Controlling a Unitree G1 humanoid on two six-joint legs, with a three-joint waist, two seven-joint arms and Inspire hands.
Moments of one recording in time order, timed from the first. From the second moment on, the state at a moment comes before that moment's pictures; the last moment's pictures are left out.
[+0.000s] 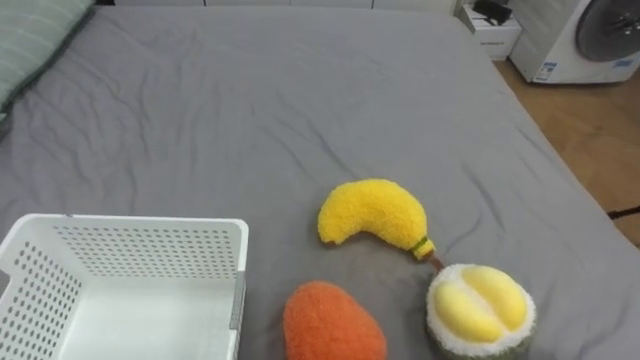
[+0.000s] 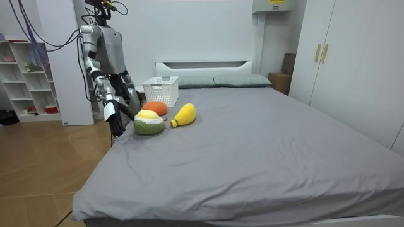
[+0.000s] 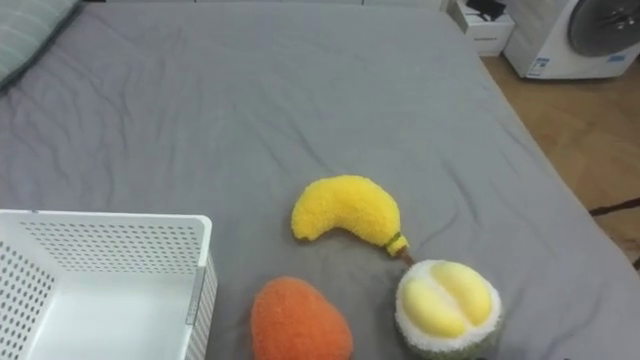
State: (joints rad) left arm 0.24 0.18 0.19 1.09 -0.06 0.09 0.13; right arm 0.10 -0.27 -0.27 0.79 0.14 0.03 -0.37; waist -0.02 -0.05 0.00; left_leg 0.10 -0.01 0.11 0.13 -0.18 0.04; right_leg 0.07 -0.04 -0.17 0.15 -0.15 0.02
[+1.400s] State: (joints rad) left arm 0.27 0.18 0.16 1.02 0.03 0.11 0.15; right arm 0.12 -0.26 -0.08 0.48 -0.20 0.05 -0.19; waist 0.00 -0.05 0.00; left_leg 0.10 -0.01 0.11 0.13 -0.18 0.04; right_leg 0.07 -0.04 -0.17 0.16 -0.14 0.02
